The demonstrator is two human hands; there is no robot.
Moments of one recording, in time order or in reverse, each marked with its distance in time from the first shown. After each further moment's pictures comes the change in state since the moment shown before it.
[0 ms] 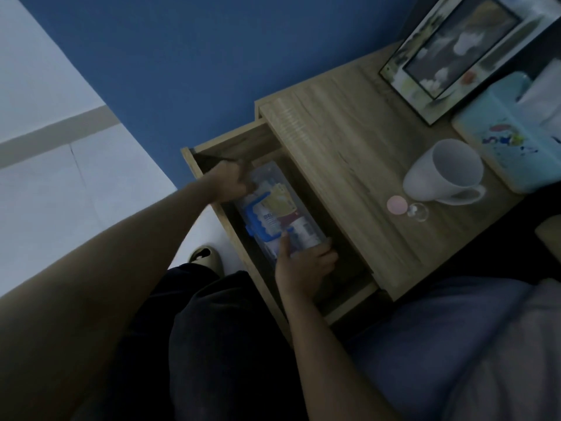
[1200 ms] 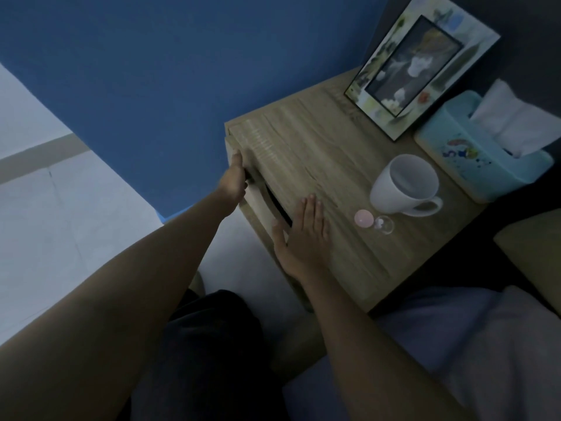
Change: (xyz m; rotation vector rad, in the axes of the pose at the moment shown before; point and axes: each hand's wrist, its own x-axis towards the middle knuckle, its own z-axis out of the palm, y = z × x) left_hand 0.058 0.061 0.027 -1.041 0.113 -0.292; right_hand 0.079 -0.014 -0.053 -0.363 -0.165 -0.660
